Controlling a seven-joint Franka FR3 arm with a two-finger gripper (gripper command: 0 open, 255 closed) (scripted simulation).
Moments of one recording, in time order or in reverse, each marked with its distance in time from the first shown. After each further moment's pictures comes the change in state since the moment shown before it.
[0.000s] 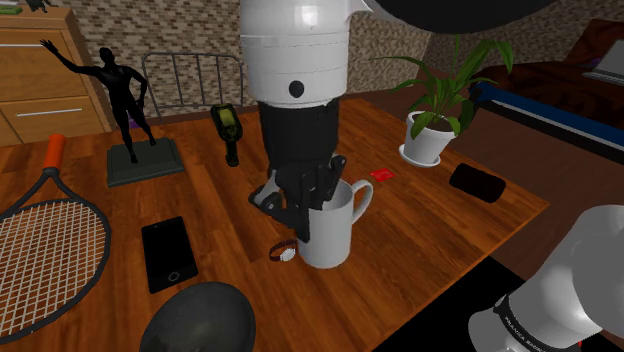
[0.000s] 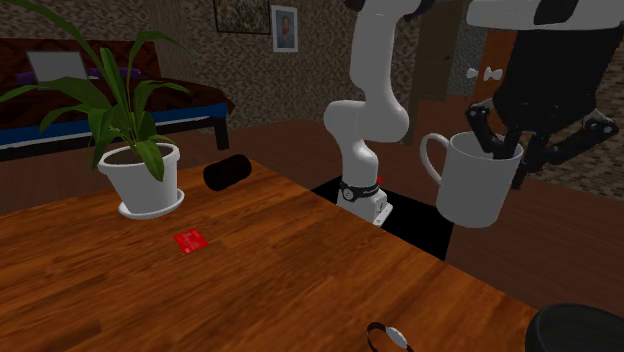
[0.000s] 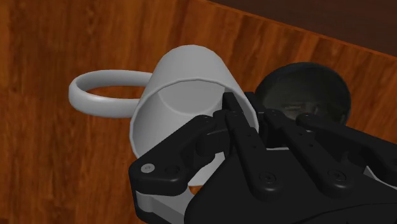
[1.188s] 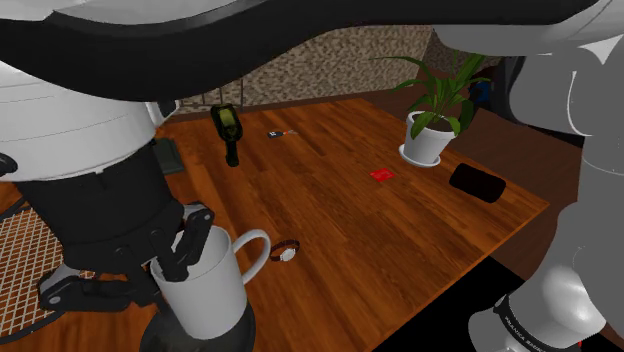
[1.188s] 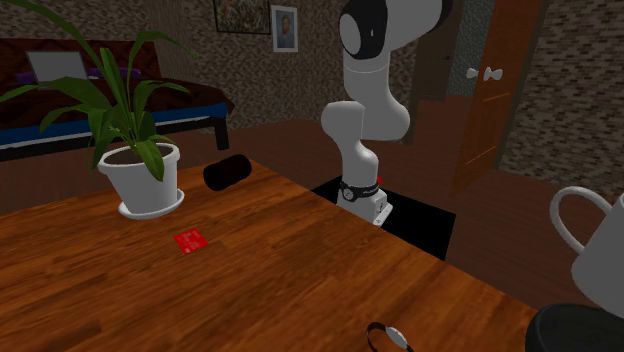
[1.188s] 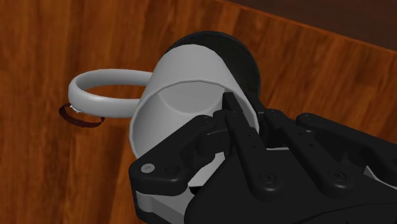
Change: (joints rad) arm 0.307 0.601 0.060 0.594 -0.345 -0.093 0.352
